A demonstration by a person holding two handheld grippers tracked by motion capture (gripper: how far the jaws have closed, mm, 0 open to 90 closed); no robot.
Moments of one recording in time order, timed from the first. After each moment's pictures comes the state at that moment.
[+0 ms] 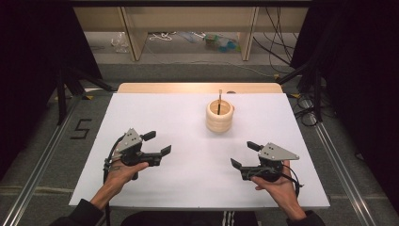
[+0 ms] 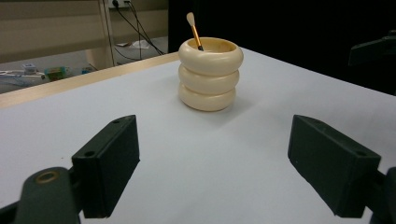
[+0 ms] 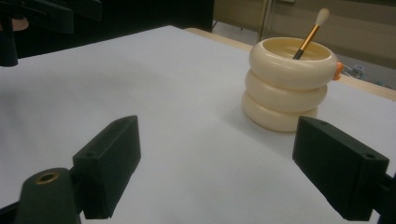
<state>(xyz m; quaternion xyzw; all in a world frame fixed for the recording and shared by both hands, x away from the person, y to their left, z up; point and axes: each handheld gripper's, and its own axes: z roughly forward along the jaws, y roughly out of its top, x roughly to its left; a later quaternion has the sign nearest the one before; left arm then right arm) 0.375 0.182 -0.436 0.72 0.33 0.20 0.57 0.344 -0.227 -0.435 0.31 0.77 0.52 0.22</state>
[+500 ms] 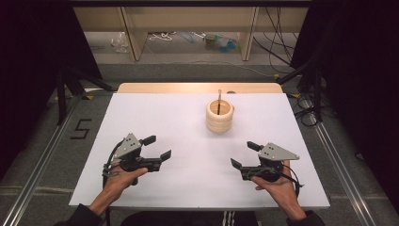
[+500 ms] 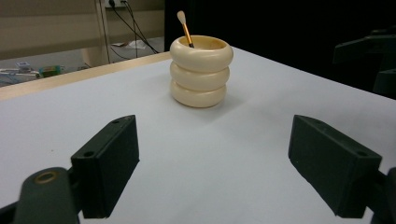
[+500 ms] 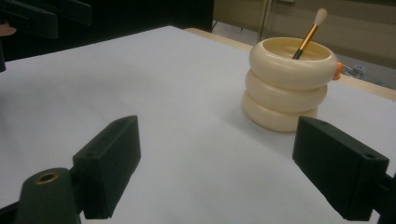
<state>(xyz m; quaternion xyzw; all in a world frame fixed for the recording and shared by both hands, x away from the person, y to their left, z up) 0.359 0.181 -0.440 0.72 0.34 0.19 0.58 0.344 -0.227 -0.435 0.31 0.77 0.52 0.22</state>
